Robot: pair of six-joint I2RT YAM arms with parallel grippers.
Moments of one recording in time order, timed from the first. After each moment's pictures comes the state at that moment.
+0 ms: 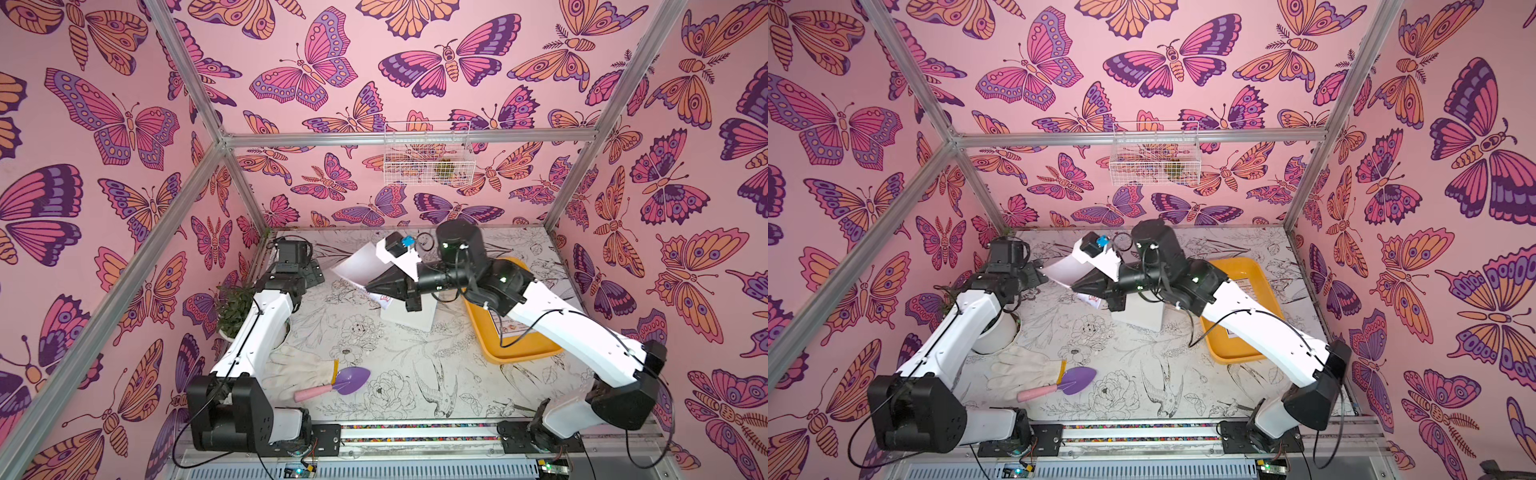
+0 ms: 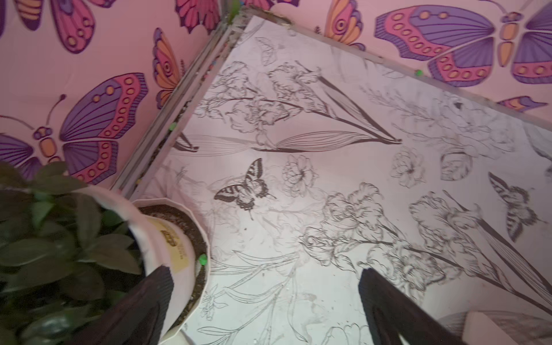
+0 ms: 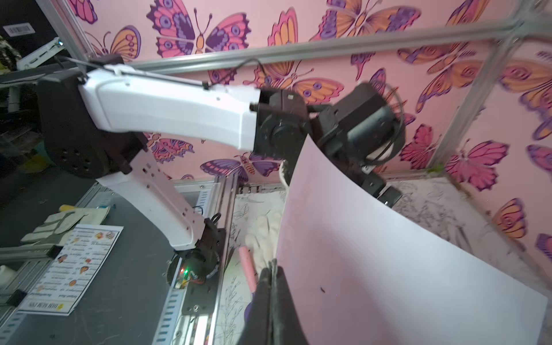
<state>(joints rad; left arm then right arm) -0.01 1.36 1.15 -0.64 -0.30 -0.38 0.91 1.57 1.66 -0.44 -0.68 -0.10</state>
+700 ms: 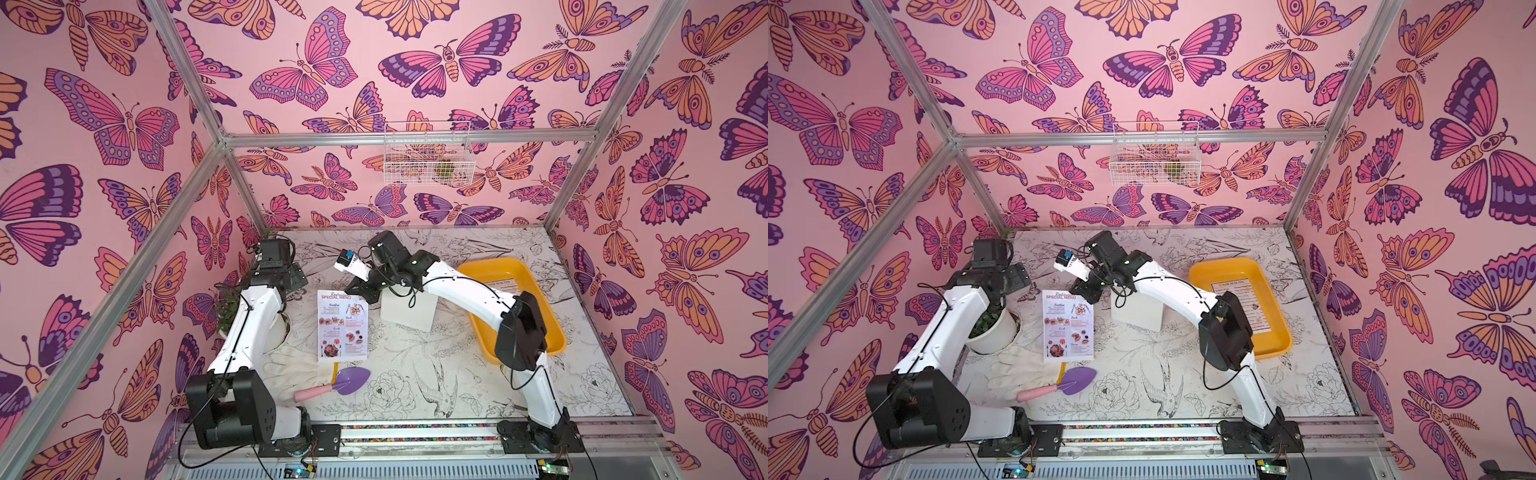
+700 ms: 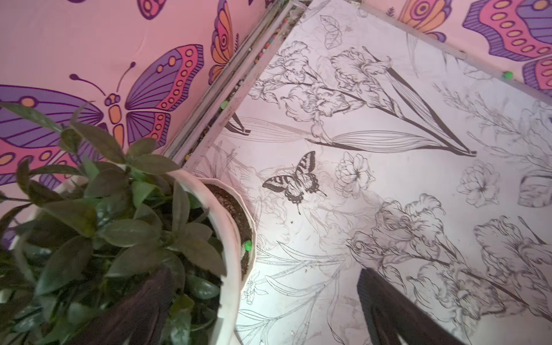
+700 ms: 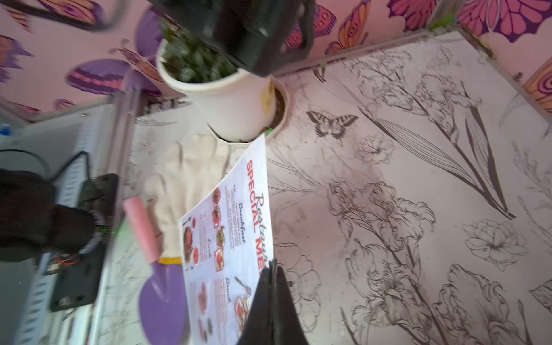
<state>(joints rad) 0.05 1.38 1.20 -0.75 -0.31 -0.40 0.87 2.20 2.04 -0.60 -0.44 -0.29</state>
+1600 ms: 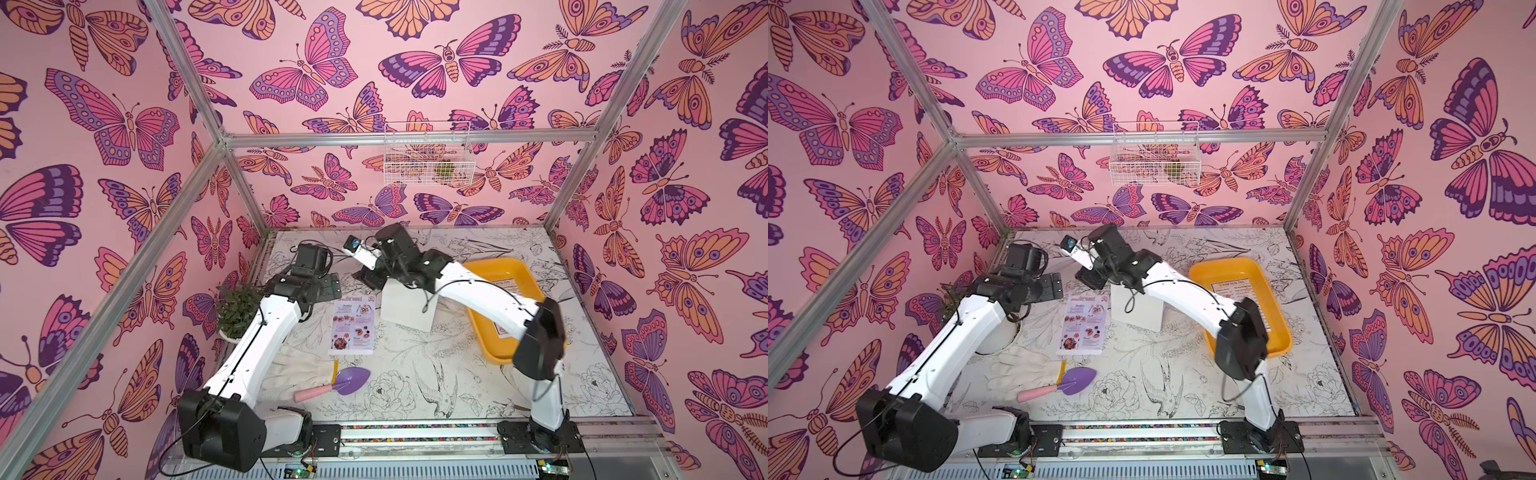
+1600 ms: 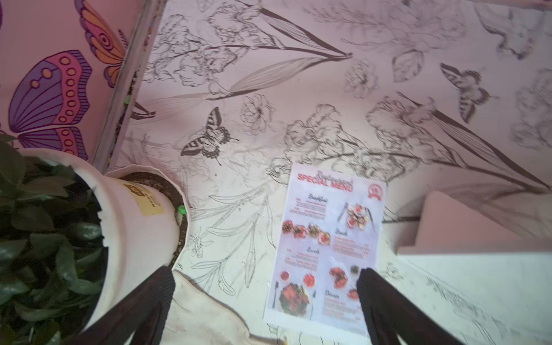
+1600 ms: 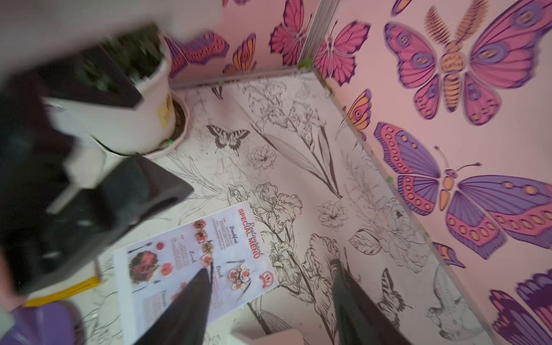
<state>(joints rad) -0.26 1.25 1.18 -0.89 -0.25 -0.34 0.88 1.89 1.88 -0.52 -0.09 -0.30</state>
